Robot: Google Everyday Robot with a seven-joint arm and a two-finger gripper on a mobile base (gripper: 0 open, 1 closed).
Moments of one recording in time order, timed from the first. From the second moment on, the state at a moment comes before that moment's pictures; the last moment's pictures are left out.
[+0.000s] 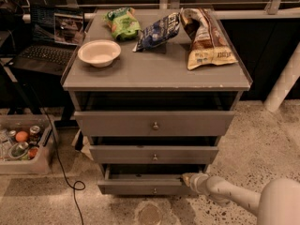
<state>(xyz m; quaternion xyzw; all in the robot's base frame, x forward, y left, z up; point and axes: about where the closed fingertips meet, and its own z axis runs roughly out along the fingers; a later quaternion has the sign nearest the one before) 0.609 -0.229 0.190 -0.15 0.92 0.13 0.34</state>
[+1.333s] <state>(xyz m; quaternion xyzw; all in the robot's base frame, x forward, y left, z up) 0.559 -0.250 0.189 -0.10 0.92 0.15 0.34</state>
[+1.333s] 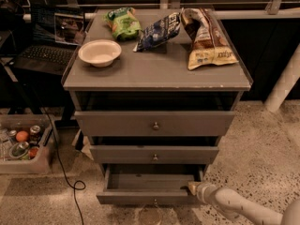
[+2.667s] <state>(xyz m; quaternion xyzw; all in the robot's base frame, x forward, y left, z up) 0.554 -0.236 0.159 -0.12 0.93 0.15 0.30</state>
